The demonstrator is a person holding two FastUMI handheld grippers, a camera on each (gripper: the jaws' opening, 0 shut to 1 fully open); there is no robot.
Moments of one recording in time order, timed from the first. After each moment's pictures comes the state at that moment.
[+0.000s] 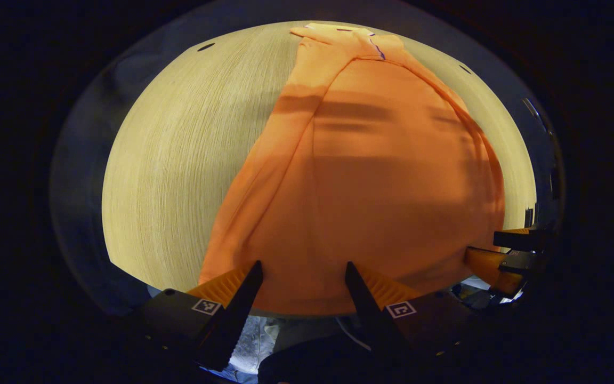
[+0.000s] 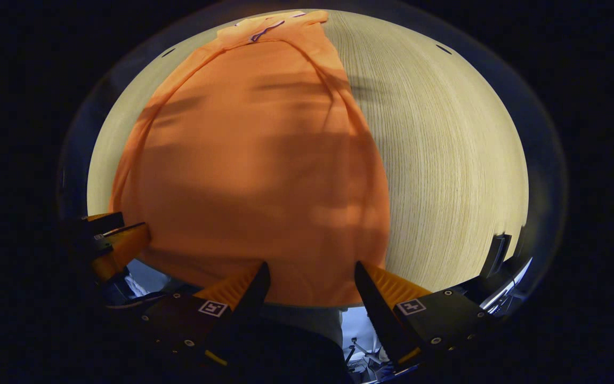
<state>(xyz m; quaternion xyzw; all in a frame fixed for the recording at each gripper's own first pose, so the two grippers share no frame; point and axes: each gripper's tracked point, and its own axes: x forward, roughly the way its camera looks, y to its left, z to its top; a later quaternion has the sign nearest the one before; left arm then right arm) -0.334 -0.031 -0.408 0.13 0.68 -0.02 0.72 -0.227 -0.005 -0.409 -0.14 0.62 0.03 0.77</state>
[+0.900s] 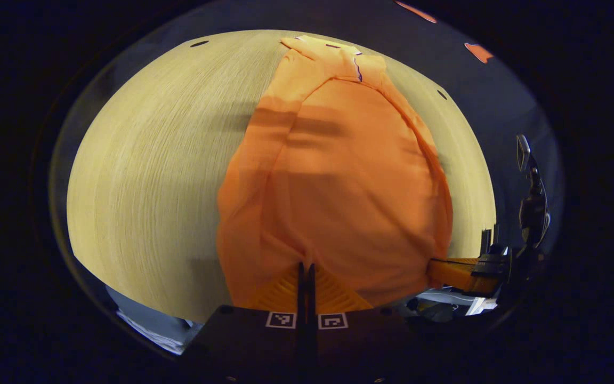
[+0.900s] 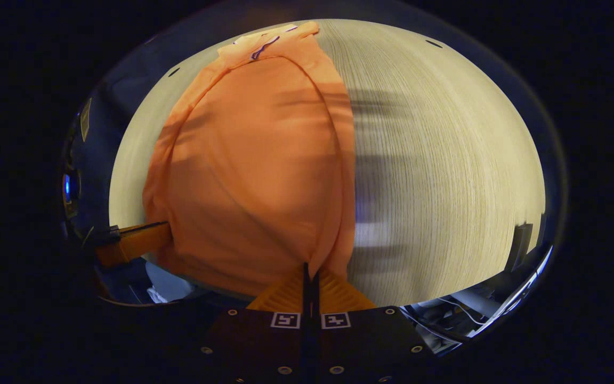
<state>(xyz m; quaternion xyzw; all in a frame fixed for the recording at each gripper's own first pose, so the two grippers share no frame) -0.318 -0.072 -0.414 0.00 0.66 -0.09 0.75 -0.228 0.011 -0.408 -0.07 0.59 0.07 0.80</state>
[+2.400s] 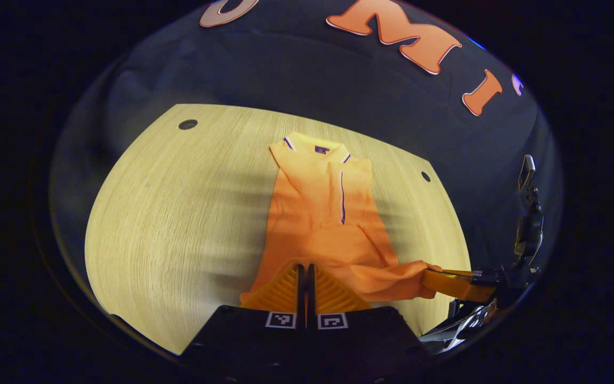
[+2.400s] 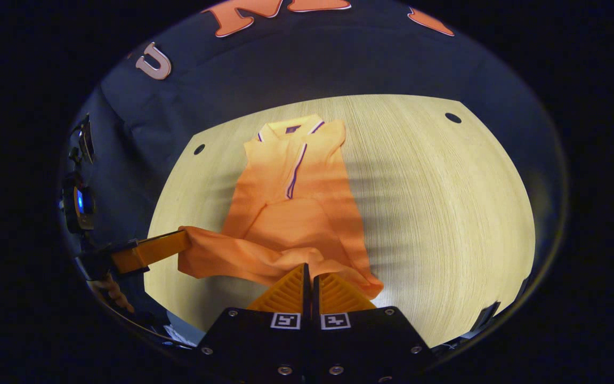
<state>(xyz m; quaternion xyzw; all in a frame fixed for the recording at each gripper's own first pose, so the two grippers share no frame) -0.111 -0.097 -0.303 -0.03 0.49 -0.12 0.87 -0.058 0.082 -0.264 -0.02 0.42 0.12 0.90</state>
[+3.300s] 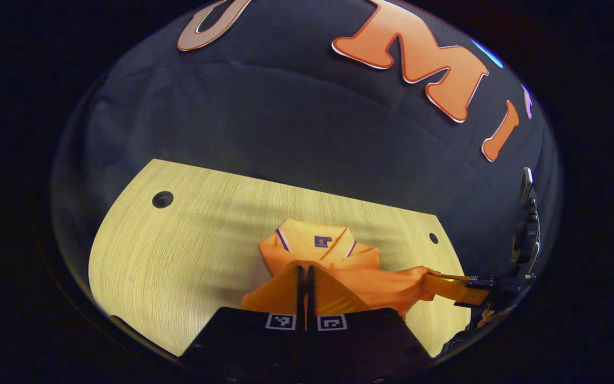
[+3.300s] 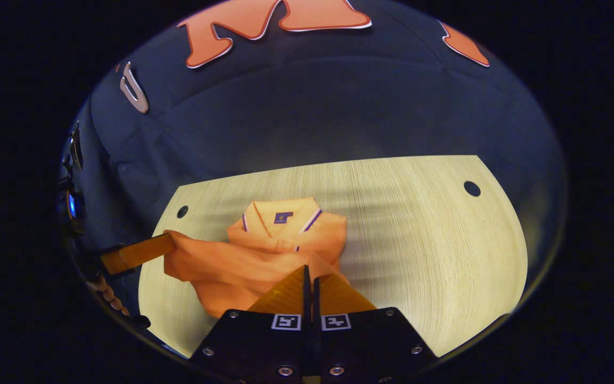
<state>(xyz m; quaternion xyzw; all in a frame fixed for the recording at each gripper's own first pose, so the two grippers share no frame) 0.097 -0.119 -0.283 -0.03 0.39 -0.12 0.91 0.142 0.107 -0.206 -0.04 0.33 0.11 0.94</state>
